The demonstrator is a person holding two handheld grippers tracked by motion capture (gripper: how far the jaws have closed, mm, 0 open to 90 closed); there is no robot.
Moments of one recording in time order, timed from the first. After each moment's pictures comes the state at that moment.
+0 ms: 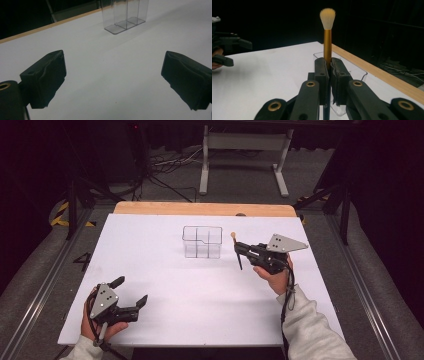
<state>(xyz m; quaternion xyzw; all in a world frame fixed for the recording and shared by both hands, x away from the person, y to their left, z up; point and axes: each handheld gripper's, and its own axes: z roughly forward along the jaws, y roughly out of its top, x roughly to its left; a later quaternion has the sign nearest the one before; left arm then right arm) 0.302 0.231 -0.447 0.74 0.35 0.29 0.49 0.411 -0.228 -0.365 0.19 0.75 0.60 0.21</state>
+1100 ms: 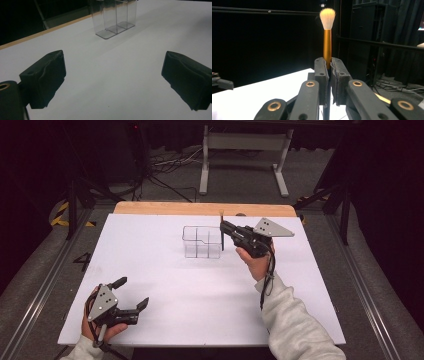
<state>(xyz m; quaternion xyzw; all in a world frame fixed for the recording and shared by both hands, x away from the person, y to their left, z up) 0.300 0.231 -0.445 0.75 0.31 0.28 0.51 0.440 -0.185 -0.344 0.21 0.68 0.66 0.23</state>
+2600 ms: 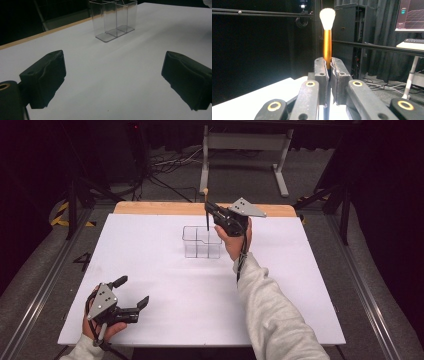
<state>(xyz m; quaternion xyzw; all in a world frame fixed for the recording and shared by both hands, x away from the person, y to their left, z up) 0.303 0.229 -0.446 0.74 0.31 0.28 0.53 0.501 -0.132 -0.341 0.27 0.66 0.65 0.28</state>
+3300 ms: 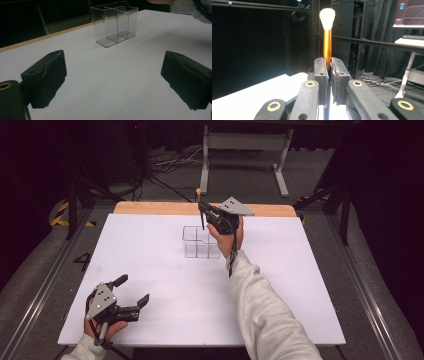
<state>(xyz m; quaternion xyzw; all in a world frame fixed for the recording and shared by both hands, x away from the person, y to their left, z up) 0.304 0.230 -0.448 0.73 0.32 0.28 0.54 0.519 -0.112 -0.354 0.28 0.67 0.63 0.29</state>
